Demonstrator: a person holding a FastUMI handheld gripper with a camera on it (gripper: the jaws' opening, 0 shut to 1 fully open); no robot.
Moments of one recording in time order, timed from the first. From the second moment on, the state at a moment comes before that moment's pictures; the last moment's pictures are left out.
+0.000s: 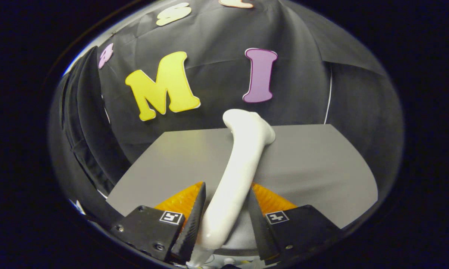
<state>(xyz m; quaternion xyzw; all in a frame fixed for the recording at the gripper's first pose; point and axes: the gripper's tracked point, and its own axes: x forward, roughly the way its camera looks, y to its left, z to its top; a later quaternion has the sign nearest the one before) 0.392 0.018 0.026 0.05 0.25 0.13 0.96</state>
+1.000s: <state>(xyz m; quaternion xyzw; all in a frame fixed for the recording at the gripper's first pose) 0.290 0.076 0.096 0.09 0.16 0.14 0.97</state>
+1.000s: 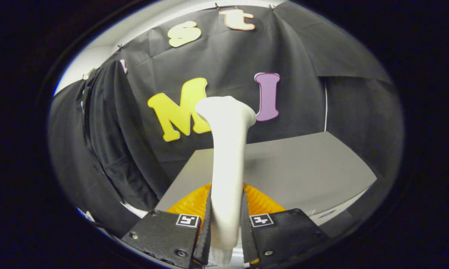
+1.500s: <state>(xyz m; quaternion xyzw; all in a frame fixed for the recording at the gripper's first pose) 0.197 0.192 0.180 0.08 0.06 0.16 0.98</state>
